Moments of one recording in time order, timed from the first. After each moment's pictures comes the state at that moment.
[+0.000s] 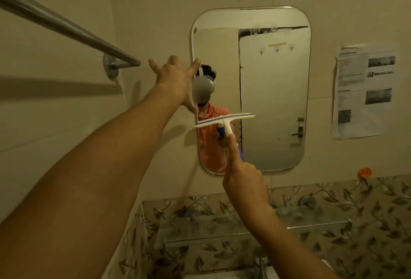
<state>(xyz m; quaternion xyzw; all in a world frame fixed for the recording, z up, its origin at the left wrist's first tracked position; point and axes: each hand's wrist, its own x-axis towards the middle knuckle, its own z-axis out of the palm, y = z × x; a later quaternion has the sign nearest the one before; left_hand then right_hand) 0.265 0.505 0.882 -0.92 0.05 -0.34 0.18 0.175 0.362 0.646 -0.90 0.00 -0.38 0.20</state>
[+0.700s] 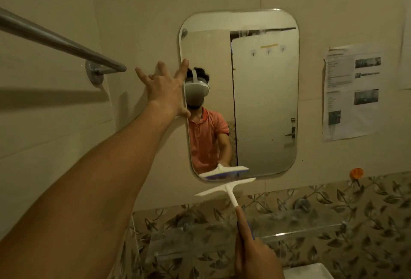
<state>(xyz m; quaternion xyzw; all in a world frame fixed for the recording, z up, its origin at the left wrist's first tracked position) 0.282 0.497 0.863 -0.90 0.02 -0.42 0.15 0.134 0.342 0.513 -0.92 0.04 -0.28 0.25</state>
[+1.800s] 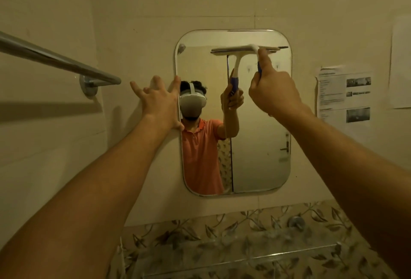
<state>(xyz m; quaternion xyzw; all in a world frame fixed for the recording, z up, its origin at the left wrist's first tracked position) 0.284 0.493 0.862 -0.89 -0.01 -0.42 0.16 0.174 0.263 0.875 -0.86 0.02 -0.46 0.23</state>
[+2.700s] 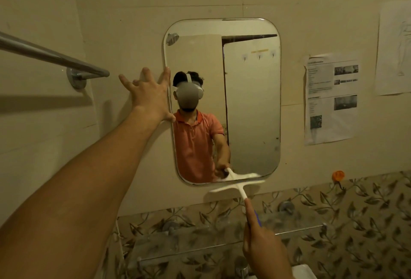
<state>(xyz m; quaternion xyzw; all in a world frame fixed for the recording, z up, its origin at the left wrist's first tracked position) 0.282 0.491 0.861 -0.89 -0.01 -0.42 0.15 0.129 0.280 0.548 -0.95 0.10 -0.19 0.24</state>
